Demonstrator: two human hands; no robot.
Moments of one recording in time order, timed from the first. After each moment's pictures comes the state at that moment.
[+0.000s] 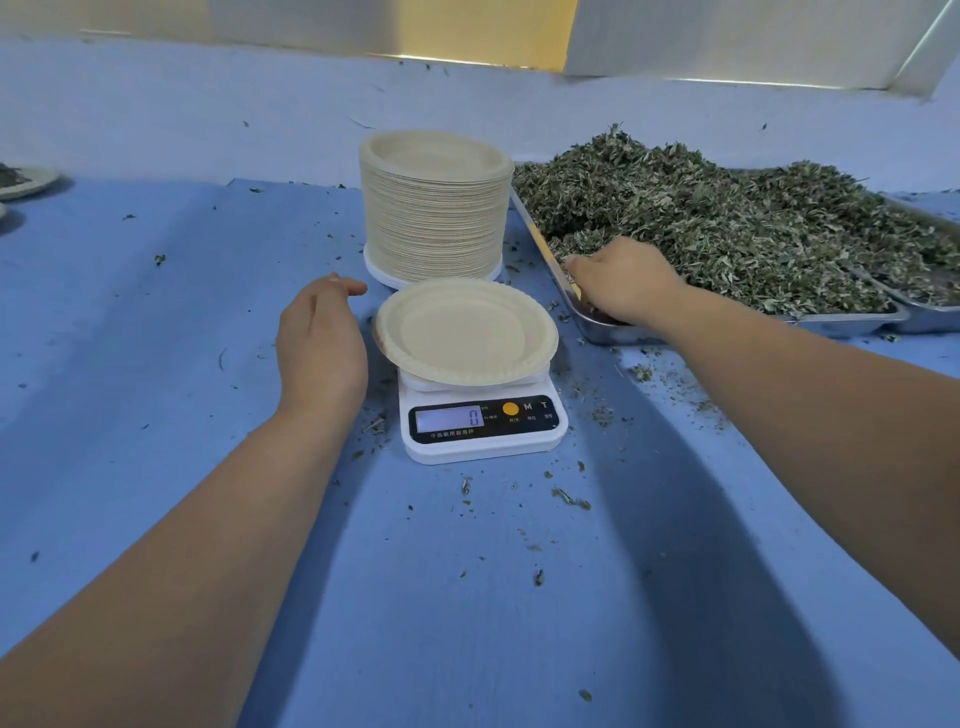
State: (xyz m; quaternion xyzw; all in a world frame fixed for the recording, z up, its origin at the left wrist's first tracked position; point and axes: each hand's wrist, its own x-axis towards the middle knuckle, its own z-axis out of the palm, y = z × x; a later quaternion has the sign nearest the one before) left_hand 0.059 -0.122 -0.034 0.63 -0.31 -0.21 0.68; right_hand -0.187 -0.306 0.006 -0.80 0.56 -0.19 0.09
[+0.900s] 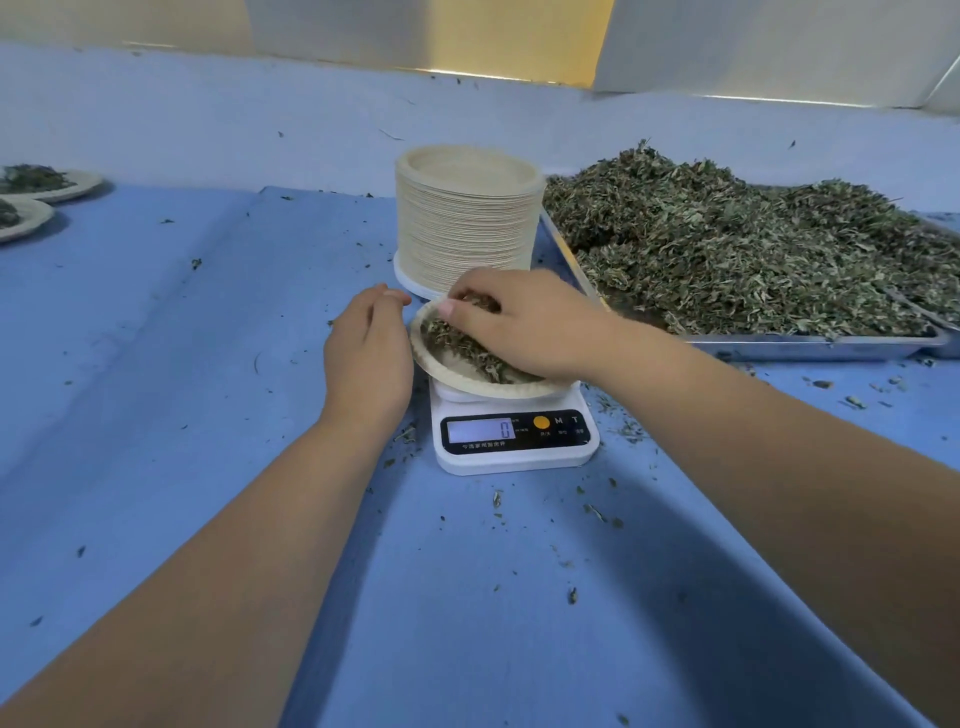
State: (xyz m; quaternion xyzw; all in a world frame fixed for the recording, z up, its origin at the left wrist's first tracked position) left_hand 0.053 -0.117 -0.035 0.64 -0.37 -0.20 0.64; right_hand -0.096 -0.189 0.029 -0.92 0.35 -0.15 0.11
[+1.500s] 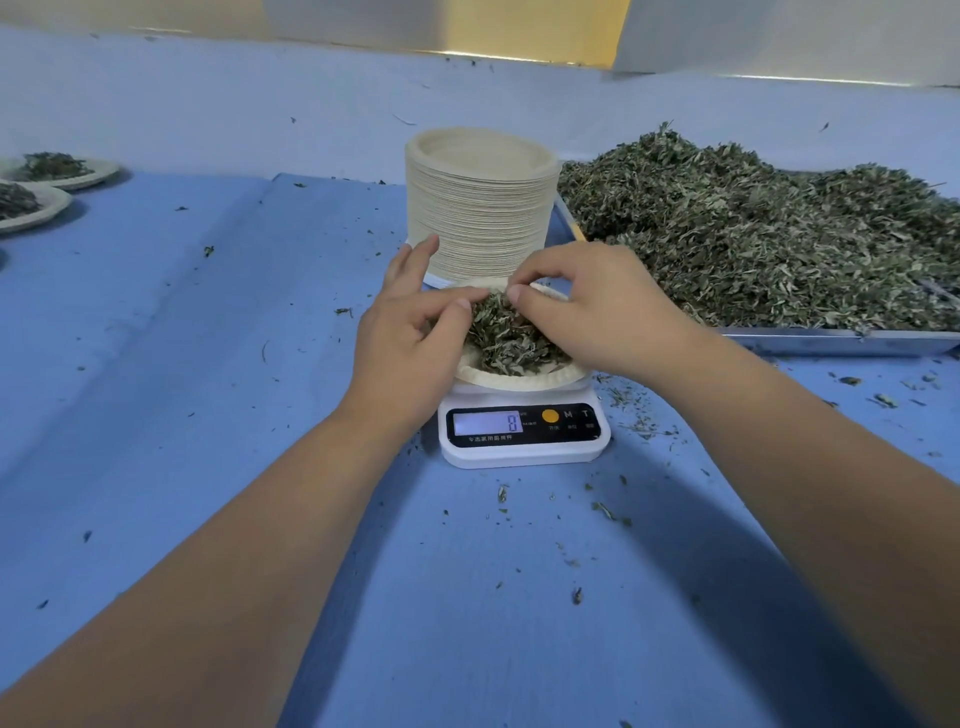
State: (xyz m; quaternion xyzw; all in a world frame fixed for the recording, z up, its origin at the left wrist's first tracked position) left_hand 0.037 -0.106 -0.026 0.58 -0.55 -0.15 0.58; right_hand -0.132 -0.191 0.029 -0.89 0.36 -0.27 0.12
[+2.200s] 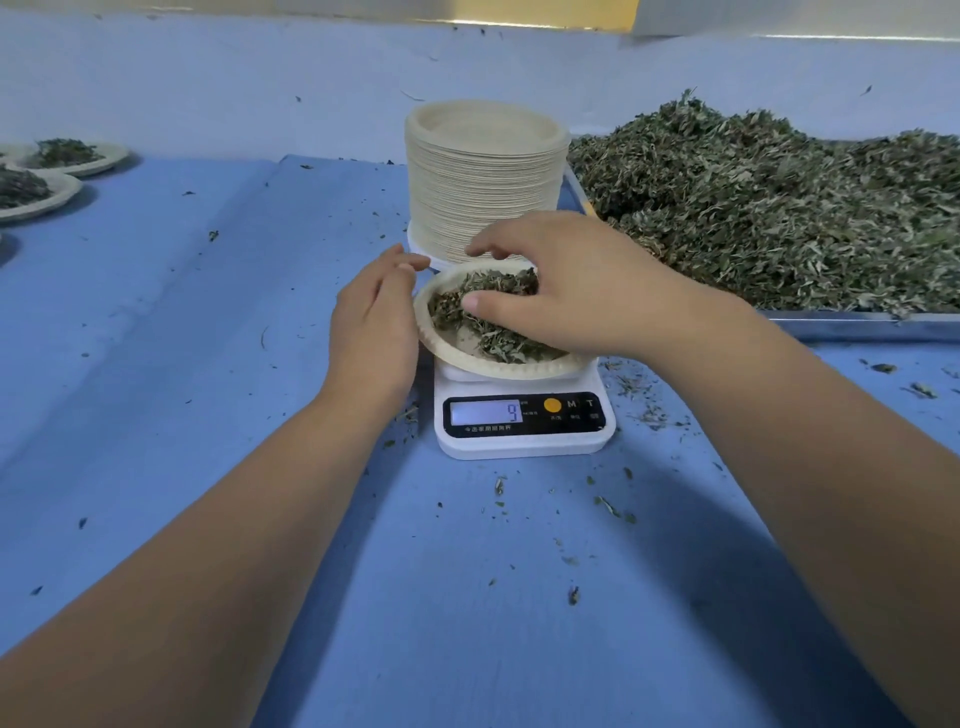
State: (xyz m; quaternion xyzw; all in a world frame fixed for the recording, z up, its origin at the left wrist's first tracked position) left_hand 0.050 -0.119 -0.031 0.62 -0.40 -0.21 0.64; right_hand -0.119 -0.190 0.041 -0.94 0.29 -0.18 0.05
